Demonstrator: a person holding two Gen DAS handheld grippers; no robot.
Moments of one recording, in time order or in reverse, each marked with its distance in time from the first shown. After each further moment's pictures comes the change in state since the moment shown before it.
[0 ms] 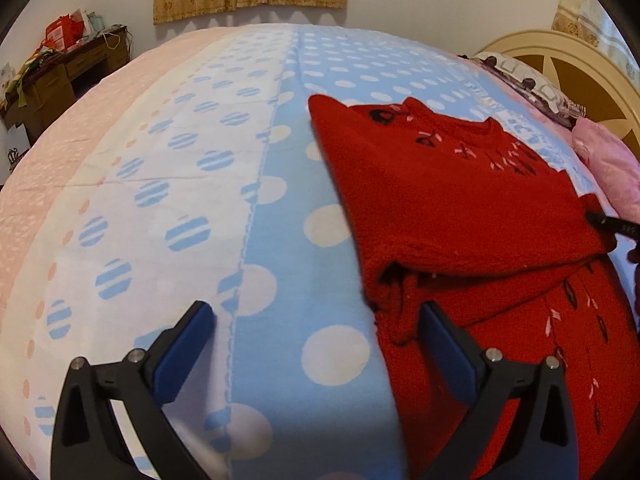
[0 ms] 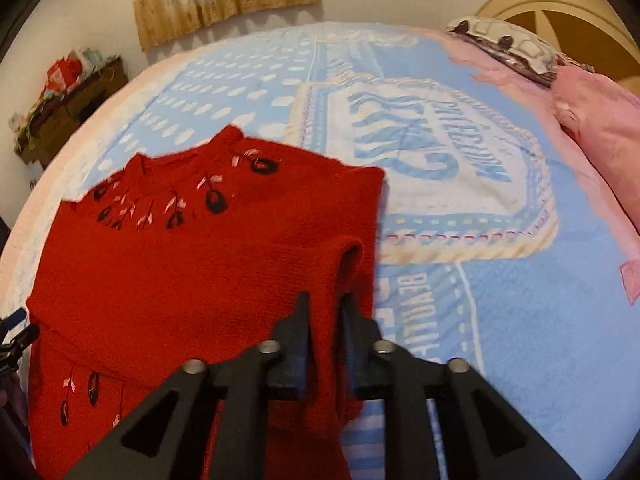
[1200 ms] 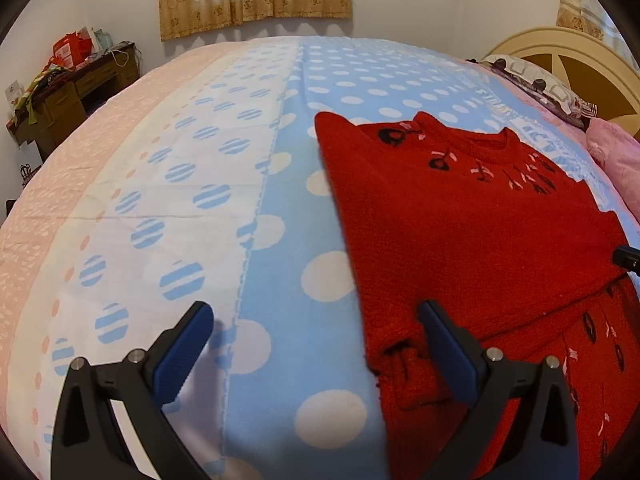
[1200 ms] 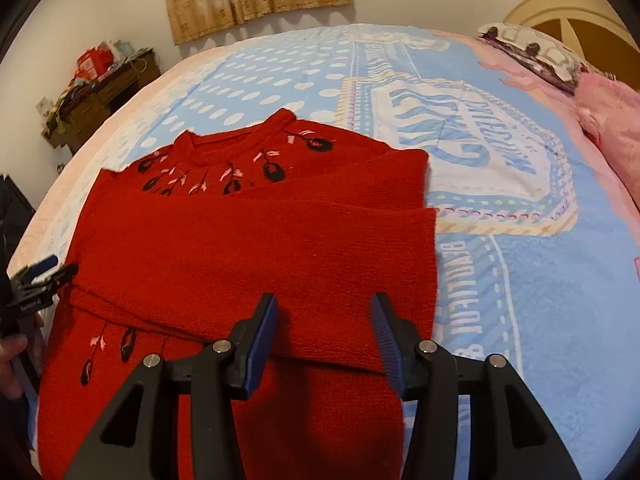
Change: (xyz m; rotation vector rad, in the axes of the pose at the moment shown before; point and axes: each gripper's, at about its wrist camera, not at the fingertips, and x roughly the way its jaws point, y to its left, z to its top) left arm 0.019 -0.013 0.022 0.026 -0.039 0.073; right arm -0.015 0.020 -0.024 -0.058 0.009 0.111
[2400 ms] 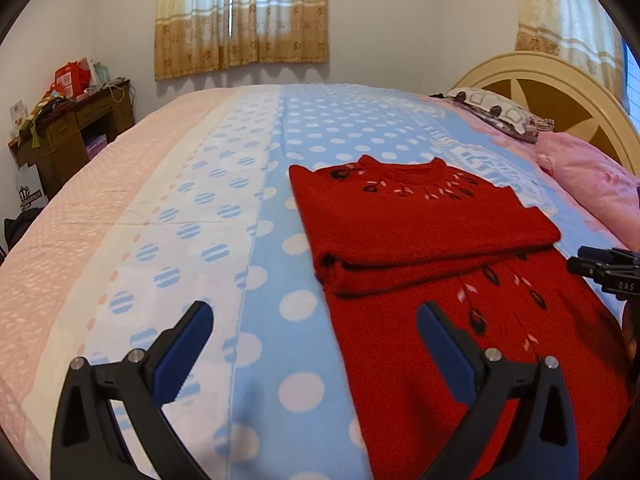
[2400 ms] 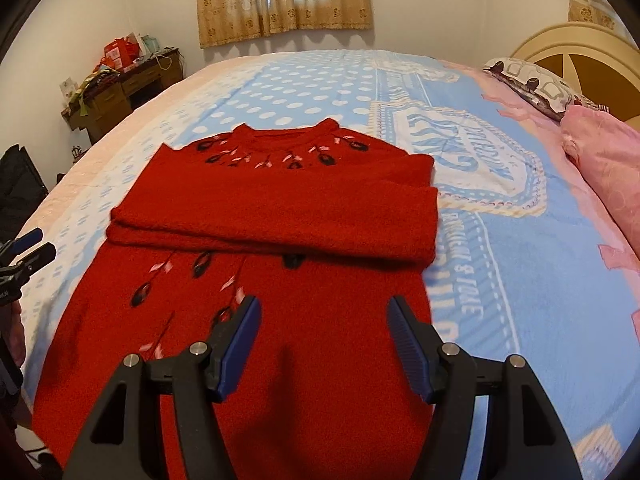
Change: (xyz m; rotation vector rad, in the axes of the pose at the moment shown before) left arm -0.118 -0.006 -0.048 0.042 -0.160 -0.071; right arm -0.080 0.046 -0.065 -0.109 -0.072 -0.011
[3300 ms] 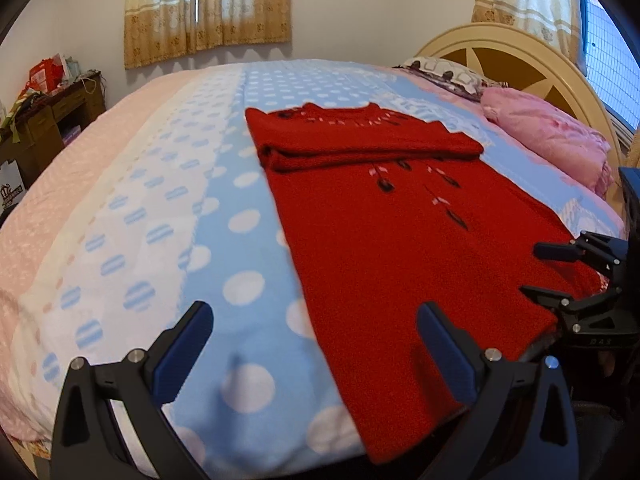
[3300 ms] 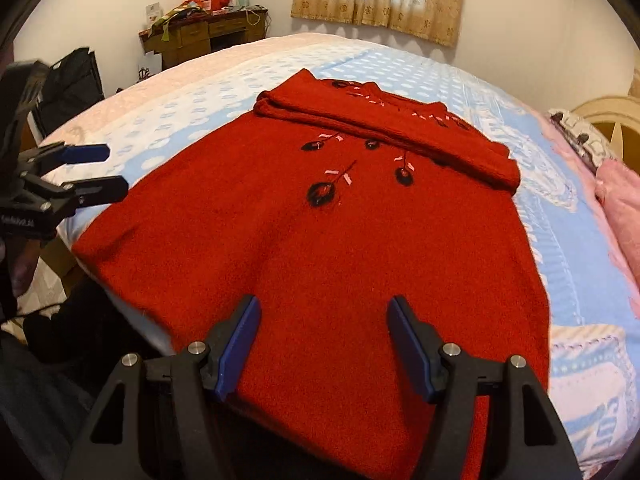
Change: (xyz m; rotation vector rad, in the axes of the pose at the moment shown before) left arm -0.072 -0.030 -0.095 0.060 0.087 -0.110; right arm -0.071 0.112 -0.134 -0.320 0.013 0.072
